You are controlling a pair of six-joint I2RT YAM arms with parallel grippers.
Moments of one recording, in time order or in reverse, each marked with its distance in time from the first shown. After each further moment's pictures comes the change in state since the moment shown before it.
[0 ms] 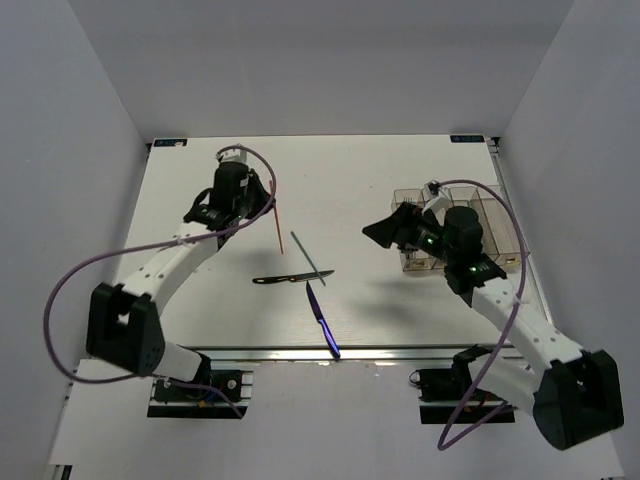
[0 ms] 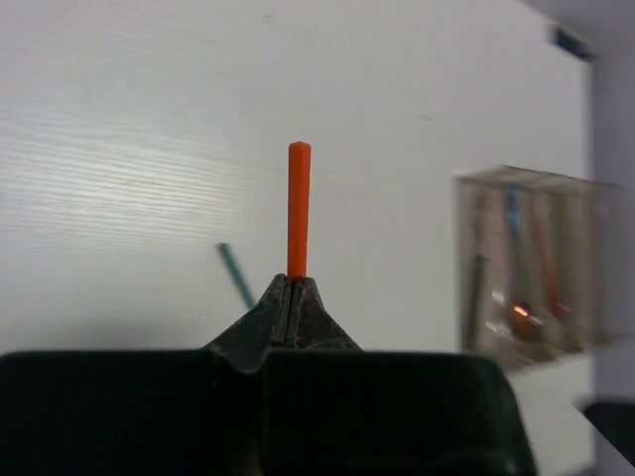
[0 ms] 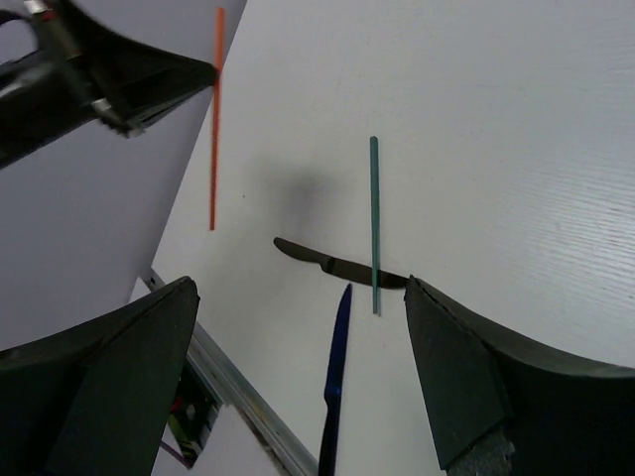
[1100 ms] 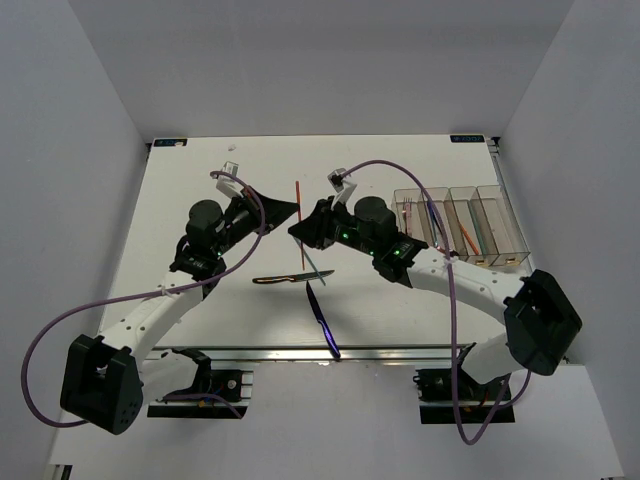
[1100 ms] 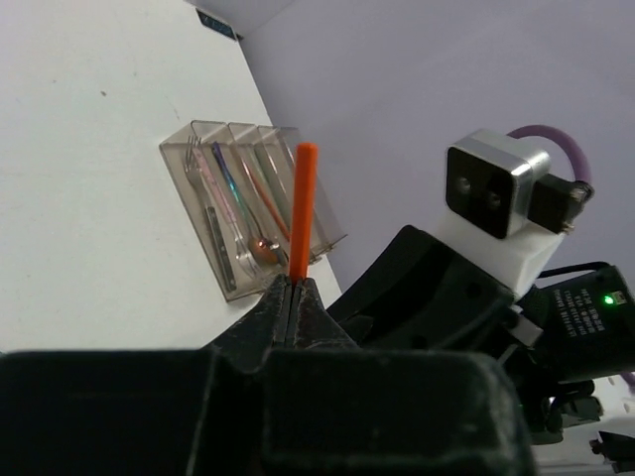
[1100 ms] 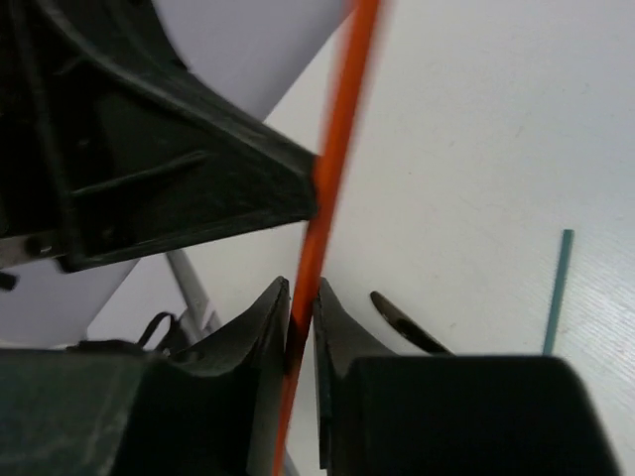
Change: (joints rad) left arm -0.015 -0.371 -0.426 0.669 0.504 -0.318; right arm 0.523 0.443 0.335 0.226 0.287 -0.087
